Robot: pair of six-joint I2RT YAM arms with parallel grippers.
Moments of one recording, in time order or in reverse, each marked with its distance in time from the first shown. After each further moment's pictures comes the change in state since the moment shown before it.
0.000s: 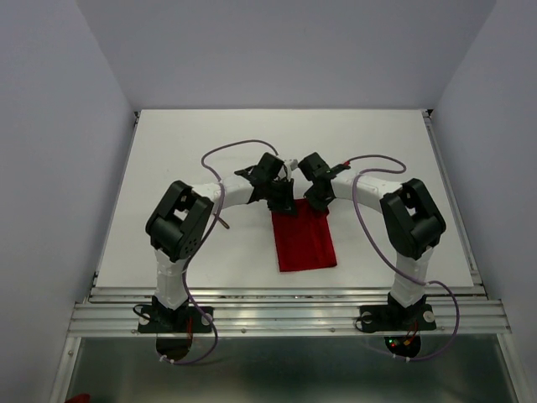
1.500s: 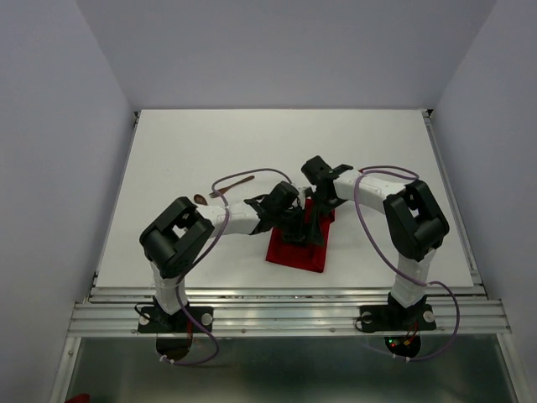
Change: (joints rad) left arm -0.201 -0.150 -0.240 0.213 0.050 -0.279; right arm -0.002 -0.027 -0.022 -0.127 0.074 0.286
